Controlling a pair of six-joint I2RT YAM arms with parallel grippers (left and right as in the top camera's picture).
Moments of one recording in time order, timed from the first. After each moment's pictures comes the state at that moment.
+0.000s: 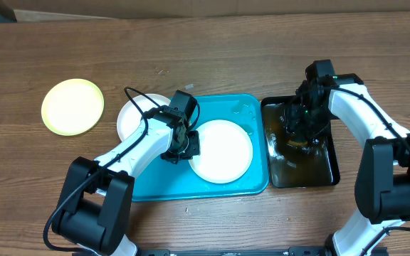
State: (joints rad) left arm -0.41 1.77 1.05 -0.75 0.12 -0.49; right arm 0.09 1.89 1.31 -0.98 -0.14 0.16
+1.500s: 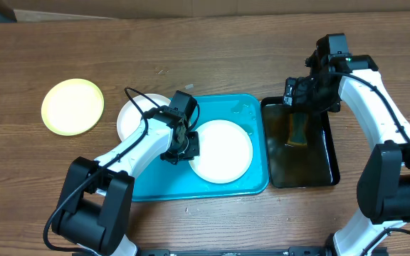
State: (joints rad) left arm -0.41 1.77 1.05 -0.76 0.12 -0.49; right arm 0.06 1.88 1.49 -0.95 -0.14 0.20
